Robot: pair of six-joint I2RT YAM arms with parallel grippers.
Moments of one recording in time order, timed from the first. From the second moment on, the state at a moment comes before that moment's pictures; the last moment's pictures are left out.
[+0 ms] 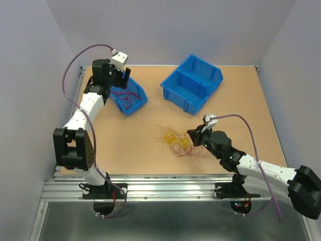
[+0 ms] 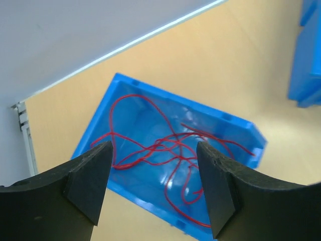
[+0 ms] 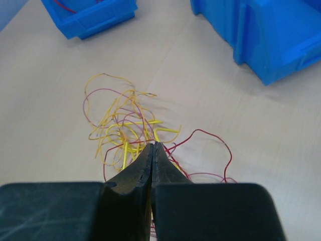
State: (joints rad) left arm -0.07 1.66 1.40 -0.14 0.22 0.30; right arm 0.81 0.97 0.30 0.46 0.26 0.34
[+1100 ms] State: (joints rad) left arm -0.50 1.06 0.54 0.94 0.75 -0.15; right arm 0.81 1.06 1.01 0.30 -0.21 0.23
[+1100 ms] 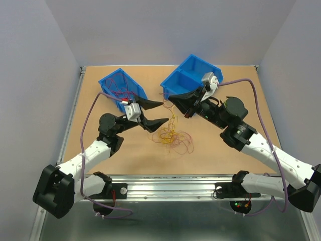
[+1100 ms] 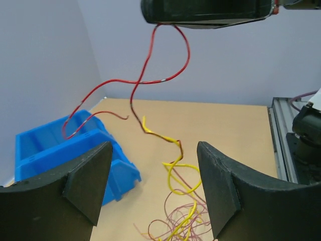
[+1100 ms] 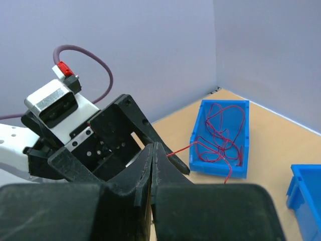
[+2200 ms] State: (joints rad) left arm -0.65 1.50 0.69 0.97 0.57 -0.04; right arm 0.81 1.13 1.58 0.34 -0.14 0.26
